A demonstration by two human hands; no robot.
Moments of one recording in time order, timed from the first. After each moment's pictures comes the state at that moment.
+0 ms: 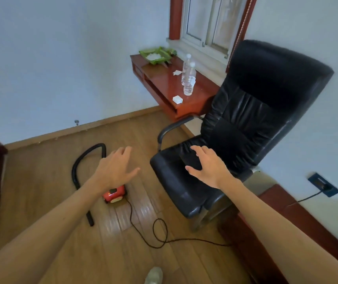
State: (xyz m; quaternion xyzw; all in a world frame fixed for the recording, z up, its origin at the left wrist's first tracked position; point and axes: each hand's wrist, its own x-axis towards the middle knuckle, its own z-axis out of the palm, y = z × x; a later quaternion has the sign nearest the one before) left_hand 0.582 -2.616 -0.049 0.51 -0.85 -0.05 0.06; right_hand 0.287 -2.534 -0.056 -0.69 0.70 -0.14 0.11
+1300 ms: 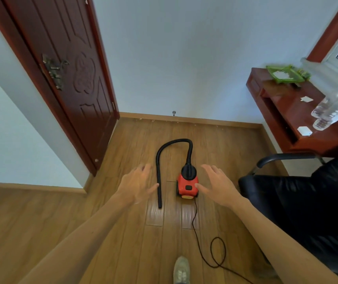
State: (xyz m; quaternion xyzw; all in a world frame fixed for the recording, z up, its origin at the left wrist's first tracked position) left_hand 0.925 -2.553 -0.094 0.71 -0.69 -0.10 0.09; right_hand 0.647 -2.624 -0.099 -0.82 0.53 -0.08 0.20
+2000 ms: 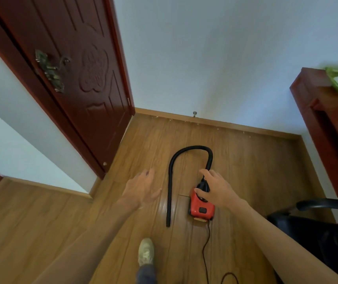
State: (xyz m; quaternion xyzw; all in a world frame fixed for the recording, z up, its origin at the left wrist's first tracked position) left_hand 0.995 -2.764 -0.146 0.76 -0.63 -0.14 0.03; right_hand 0.742 -2.868 -0.153 -0.86 0.46 -0.01 0.24
